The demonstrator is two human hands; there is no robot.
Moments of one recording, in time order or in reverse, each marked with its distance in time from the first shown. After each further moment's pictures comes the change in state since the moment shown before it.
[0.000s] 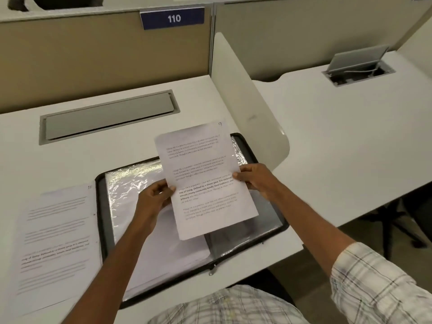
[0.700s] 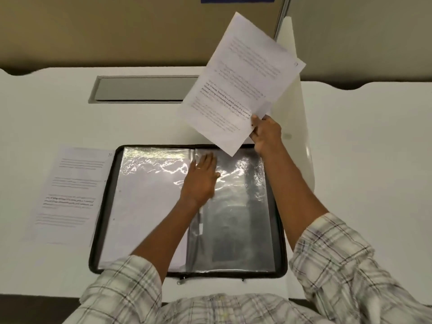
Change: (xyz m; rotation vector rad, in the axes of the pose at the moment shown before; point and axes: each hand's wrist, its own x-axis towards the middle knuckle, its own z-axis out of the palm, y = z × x) left_hand 0.096 -0.036 0.116 1.549 0.136 0.340; right_hand 0.176 -0.110 0.018 0.484 0.085 -0.011
